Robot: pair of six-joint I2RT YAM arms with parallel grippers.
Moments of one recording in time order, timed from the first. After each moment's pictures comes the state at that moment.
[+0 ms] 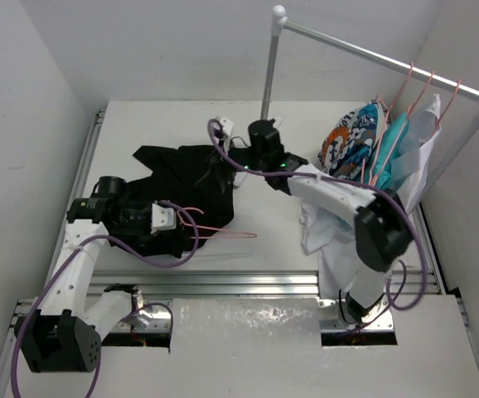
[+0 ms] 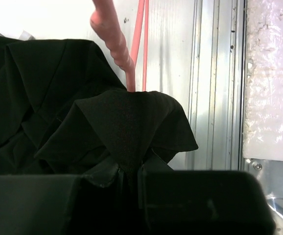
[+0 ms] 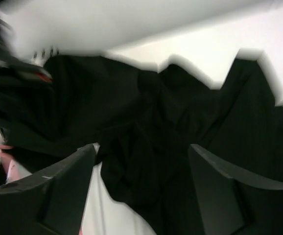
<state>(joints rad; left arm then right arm) 0.05 0.98 0.87 -1.19 0.95 1.42 0.68 1.69 1.31 0.18 -0.71 -0.02</state>
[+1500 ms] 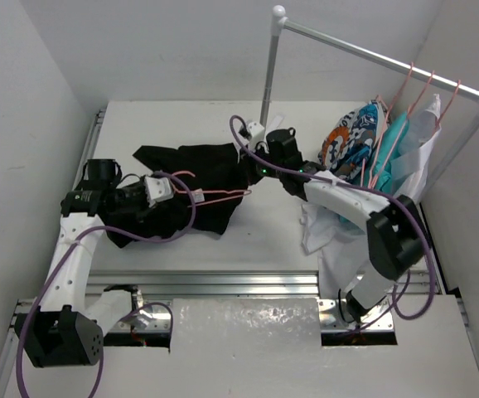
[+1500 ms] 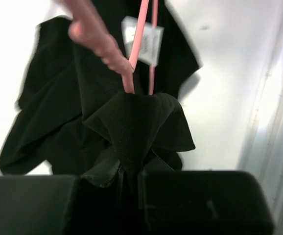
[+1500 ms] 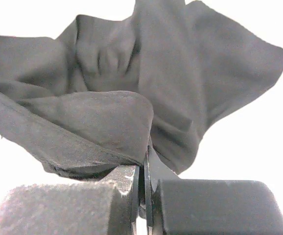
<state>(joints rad) 0.09 1.01 0.96 -0.94 0.90 1.17 0.58 1.70 1.15 0.06 -0.40 0.11</state>
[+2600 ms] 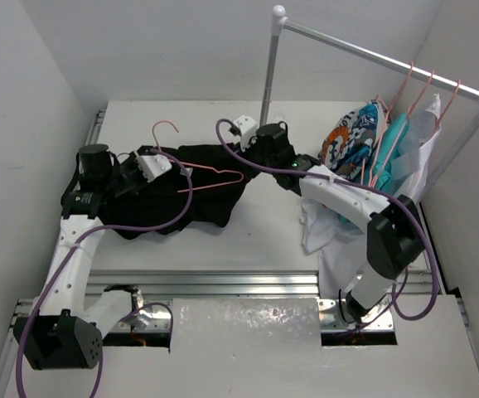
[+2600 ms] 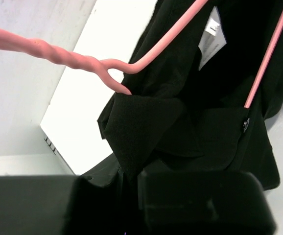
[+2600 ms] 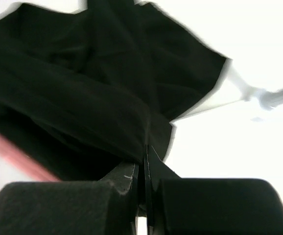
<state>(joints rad) 0.08 0.99 0.96 -0.50 0.52 0.95 0.64 1.72 1.34 -0.14 -0.08 -0.06</state>
